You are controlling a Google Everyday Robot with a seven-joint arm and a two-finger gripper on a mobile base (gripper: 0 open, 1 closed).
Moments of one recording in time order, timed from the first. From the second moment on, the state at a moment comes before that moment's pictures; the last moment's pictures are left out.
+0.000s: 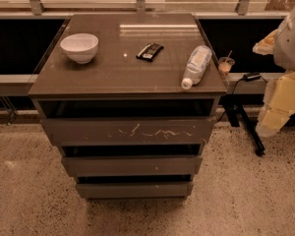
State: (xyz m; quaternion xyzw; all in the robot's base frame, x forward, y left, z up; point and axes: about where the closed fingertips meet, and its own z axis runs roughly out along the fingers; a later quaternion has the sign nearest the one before) arm 0.438 -0.217 0.976 -0.60 0.78 -0.03 0.16
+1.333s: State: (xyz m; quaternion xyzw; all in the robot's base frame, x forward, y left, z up) arm 0.450 -0.212 0.820 -0.63 0.75 0.02 0.18
